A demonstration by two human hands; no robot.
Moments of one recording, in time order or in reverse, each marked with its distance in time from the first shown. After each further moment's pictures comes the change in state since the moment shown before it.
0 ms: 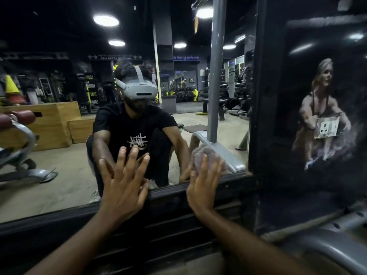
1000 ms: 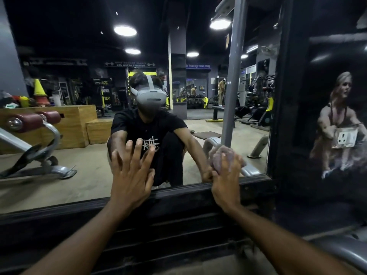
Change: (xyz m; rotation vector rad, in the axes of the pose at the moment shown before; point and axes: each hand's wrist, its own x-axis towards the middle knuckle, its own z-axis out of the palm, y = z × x) left_hand -0.013 -0.056 -0.019 -0.039 -0.012 -0.125; right_hand 0.015 -0.008 -0.027 -0.017 -0.195 -0.082
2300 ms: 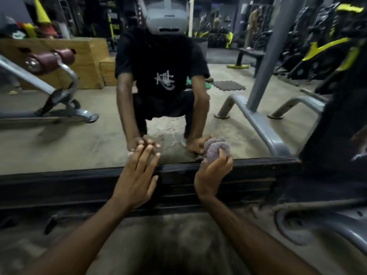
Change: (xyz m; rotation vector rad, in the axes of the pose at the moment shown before) left_hand -0.071 -0.064 -0.046 -0.249 -0.445 0.062; right_hand -0.043 -0.151 0.052 0.248 0.109 0.442
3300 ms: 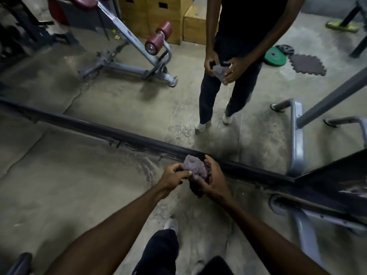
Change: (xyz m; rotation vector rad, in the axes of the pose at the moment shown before) left_hand 0.035 -0.040 -0.569 -1.375 -0.418 -1.453; right_hand 0.043 -0.541 -0.198 0.086 -1.337 0.157
